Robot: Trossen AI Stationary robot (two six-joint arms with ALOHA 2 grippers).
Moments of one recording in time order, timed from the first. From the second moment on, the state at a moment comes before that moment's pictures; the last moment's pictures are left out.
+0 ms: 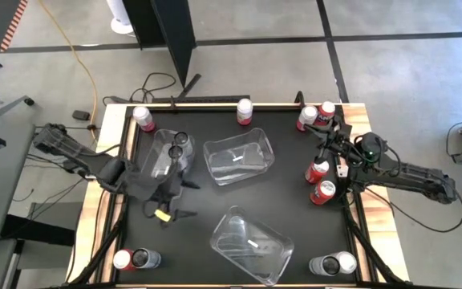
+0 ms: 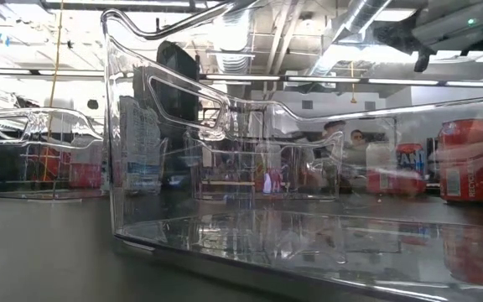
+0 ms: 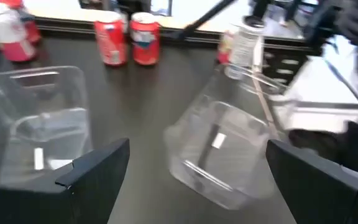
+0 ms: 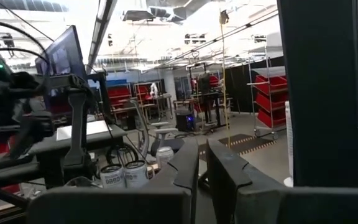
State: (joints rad) left arm -0.45 1.12 1.07 -0.41 -0.35 -0.29; right arm -0.33 0.33 0.24 0.36 0.13 0.10
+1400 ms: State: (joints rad) left arm -0.55 1.25 1.39 -1.03 -0.06 -0.64; right arm 0.06 0.90 0.63 -0.03 0.13 0.06
